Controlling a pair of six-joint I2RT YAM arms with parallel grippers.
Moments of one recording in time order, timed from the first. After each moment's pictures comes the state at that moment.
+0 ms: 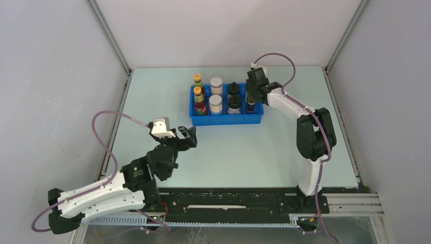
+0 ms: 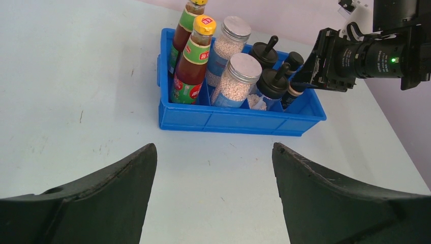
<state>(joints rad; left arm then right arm) -1.14 0.62 0.62 -0.20 -0.99 -0.53 0.42 1.94 1.55 -0.44 0.24 0.34</state>
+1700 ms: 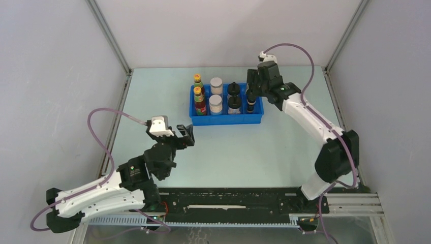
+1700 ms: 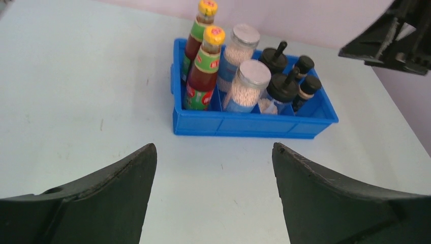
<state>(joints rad) -1.16 0.61 0.64 -0.26 -1.02 -0.49 0.46 1.67 1.49 -0.44 0.22 0.34</state>
